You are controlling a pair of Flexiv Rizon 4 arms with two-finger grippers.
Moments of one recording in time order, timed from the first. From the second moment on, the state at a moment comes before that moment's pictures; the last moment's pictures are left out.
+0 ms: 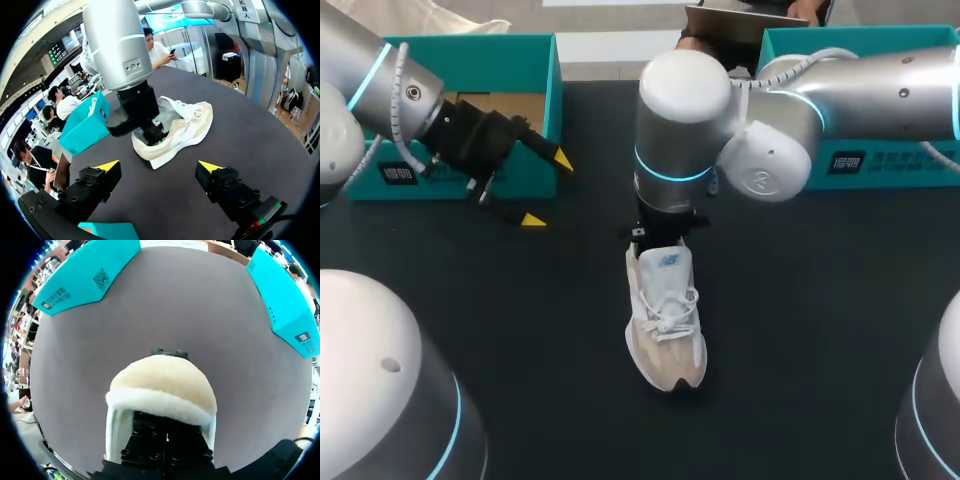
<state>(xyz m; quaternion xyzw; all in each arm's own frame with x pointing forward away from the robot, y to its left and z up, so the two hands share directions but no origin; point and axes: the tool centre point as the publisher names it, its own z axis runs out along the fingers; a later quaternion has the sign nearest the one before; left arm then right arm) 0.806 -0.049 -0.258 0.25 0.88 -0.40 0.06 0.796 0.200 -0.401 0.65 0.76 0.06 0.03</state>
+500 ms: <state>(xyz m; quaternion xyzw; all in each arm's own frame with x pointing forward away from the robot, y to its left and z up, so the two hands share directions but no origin) 0.806 -0.049 -0.258 0.25 0.88 -0.40 0.06 0.771 0.208 -0.378 0.65 0.76 0.00 0.00</state>
